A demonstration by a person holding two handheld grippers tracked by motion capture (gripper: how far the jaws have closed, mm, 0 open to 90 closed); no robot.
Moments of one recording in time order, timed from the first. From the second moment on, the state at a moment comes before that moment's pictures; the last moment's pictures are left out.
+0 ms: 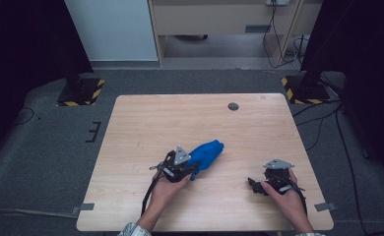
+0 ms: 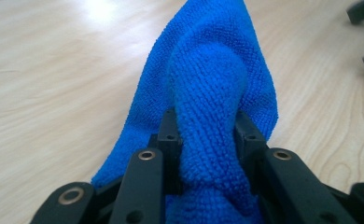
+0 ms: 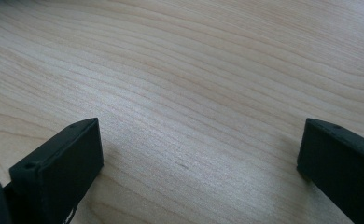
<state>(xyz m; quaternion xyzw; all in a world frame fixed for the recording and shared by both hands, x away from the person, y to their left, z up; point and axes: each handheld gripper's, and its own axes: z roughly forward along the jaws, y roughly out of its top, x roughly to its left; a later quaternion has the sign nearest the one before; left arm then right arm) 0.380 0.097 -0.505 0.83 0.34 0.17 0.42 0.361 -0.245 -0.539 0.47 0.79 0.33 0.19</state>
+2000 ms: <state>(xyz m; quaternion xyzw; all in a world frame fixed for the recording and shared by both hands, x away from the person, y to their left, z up) 0.353 0.162 -0.504 0.81 0.40 0.19 0.38 0.369 -0.127 -0.476 0.33 0.84 0.41 0.15</state>
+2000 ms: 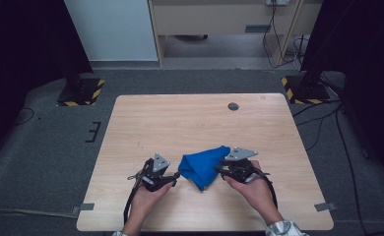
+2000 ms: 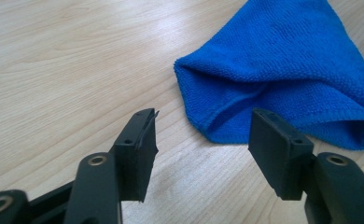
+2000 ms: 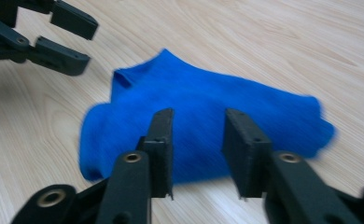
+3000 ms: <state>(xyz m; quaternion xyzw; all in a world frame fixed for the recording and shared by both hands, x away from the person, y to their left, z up) 0.354 0.162 -0.505 0.81 0.40 0.18 0.39 0.375 -0.075 -0.478 0.31 0.85 0.39 0.15</state>
